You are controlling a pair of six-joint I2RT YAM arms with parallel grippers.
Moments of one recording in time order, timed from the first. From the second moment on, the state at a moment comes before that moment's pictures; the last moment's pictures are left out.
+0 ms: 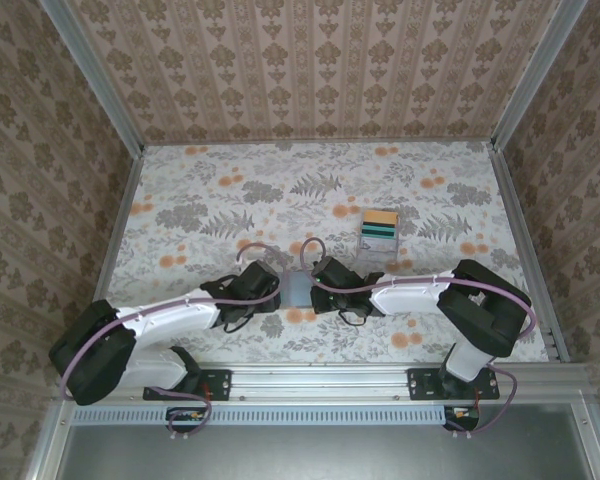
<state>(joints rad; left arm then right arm) -0.87 1.25 0.51 -0.31 -0.20 -0.78 0.91 1.64 0.74 -0.06 0.04 0.71</state>
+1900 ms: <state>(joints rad) -0.87 1.25 0.54 -0.14 0.00 -0.75 0.92 1.62 0.73 -0.06 0.08 0.72</state>
